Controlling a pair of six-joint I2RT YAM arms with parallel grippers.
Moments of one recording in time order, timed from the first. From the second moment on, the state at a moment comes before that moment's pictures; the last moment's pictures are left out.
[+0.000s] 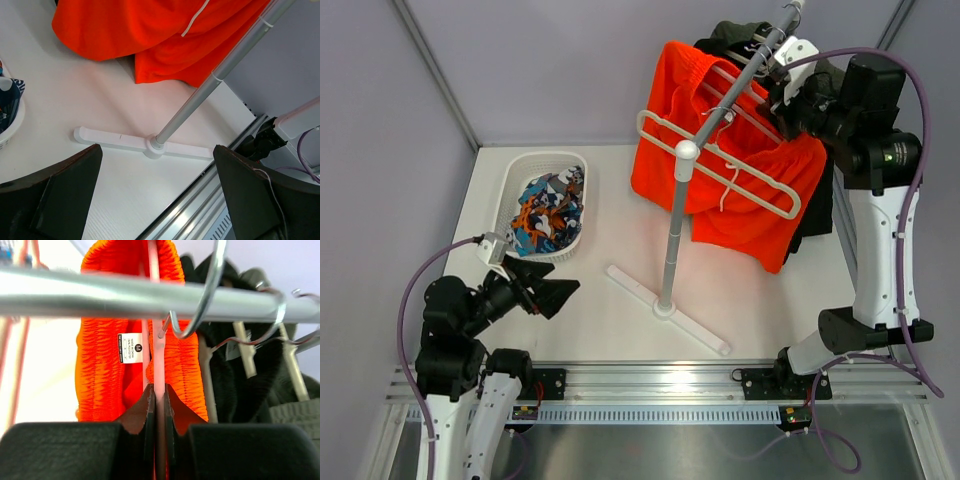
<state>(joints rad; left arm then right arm) -0.08 0.31 0.76 -0.58 0.71 -0.39 0.13 1.54 2.22 -0.94 -0.49 -0.59</state>
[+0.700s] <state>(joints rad) -0.08 0.31 0.78 -0.58 0.73 -0.40 -0.11 1.27 1.89 -0.95 -0.62 -0.51</state>
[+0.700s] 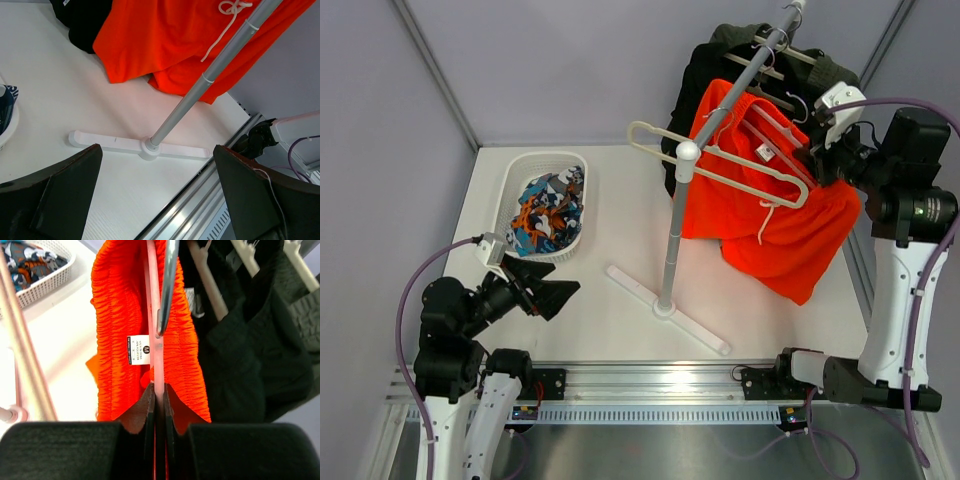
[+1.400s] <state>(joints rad) -0.08 0.31 0.80 -0.58 0.73 -0.40 -0.17 1.03 1.77 -1.31 -0.12 -0.68</state>
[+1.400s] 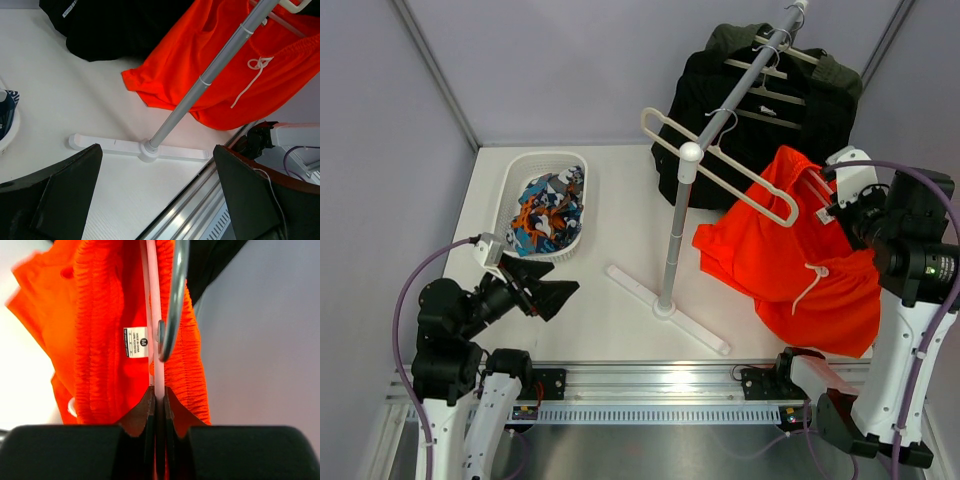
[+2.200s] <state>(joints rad) -0.08 0.29 0.80 -0.60 0.73 -0.39 -0.17 0.67 1.42 -1.40 -0.10 -1.31</state>
